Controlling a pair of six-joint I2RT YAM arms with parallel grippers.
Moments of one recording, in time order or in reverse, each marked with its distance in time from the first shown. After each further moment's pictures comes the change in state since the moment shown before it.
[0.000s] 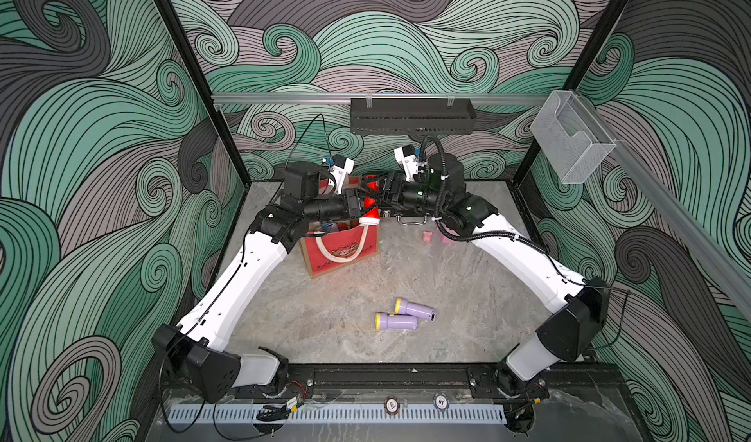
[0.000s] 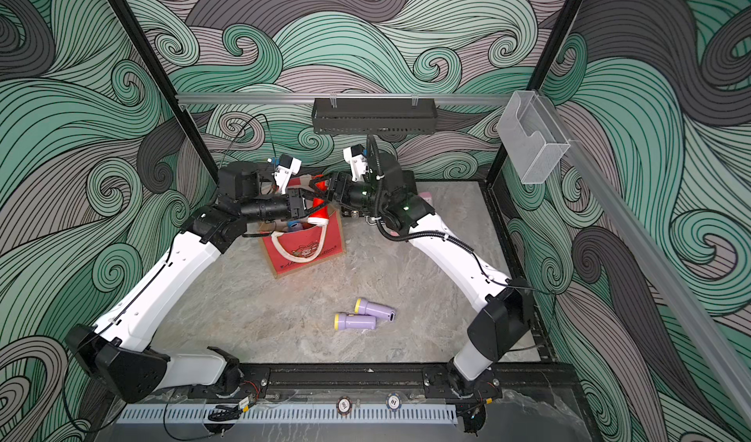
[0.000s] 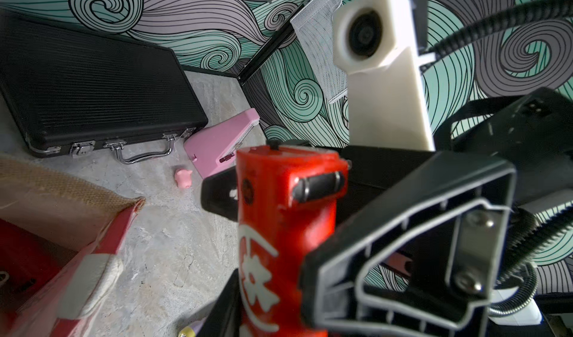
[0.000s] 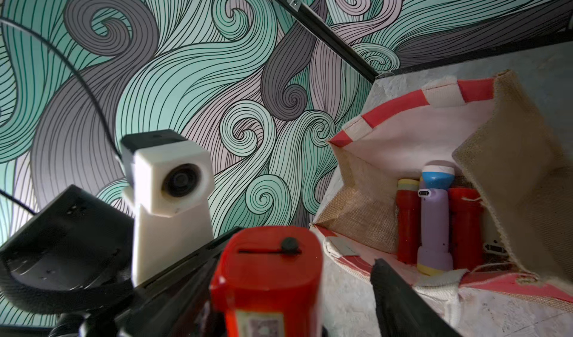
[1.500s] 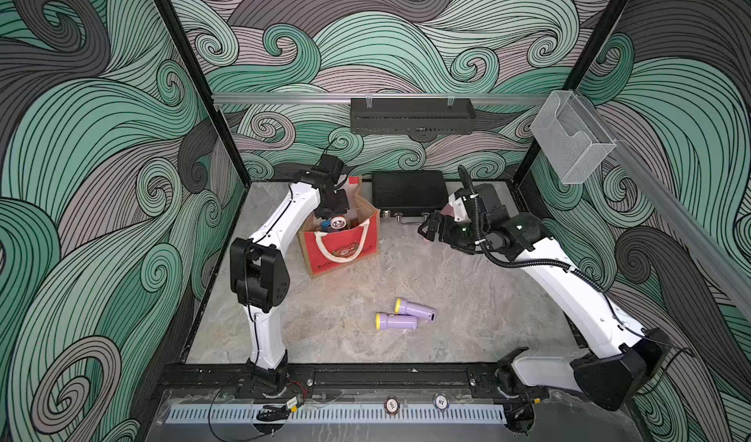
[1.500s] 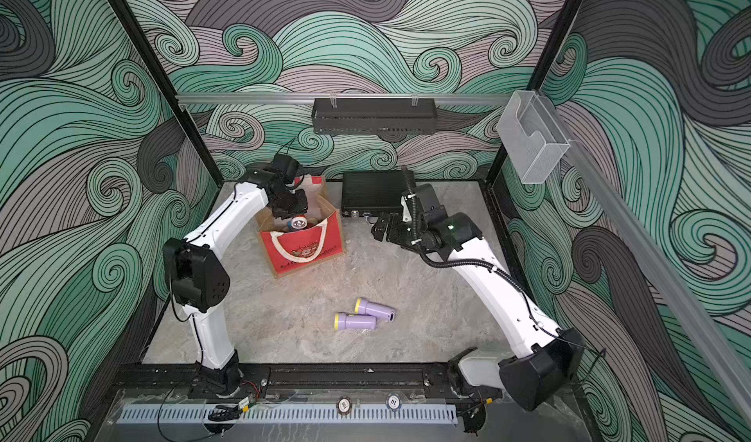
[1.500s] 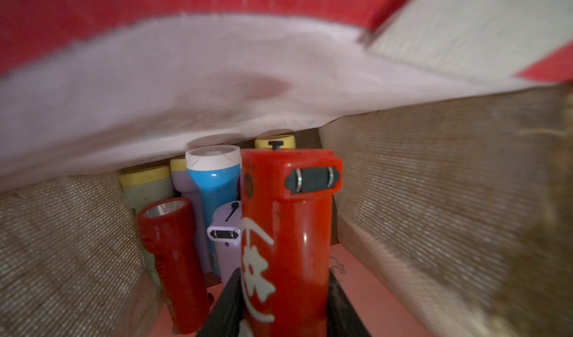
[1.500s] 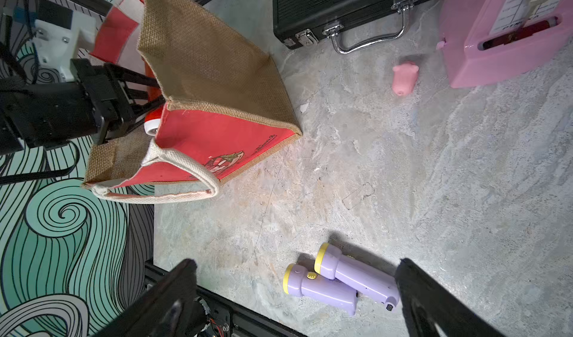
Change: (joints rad) left arm 0.098 0.613 0.423 -0.576 -0.679 0.057; right arm -0.137 -0.292 -0.208 -0.733 0.344 -0.179
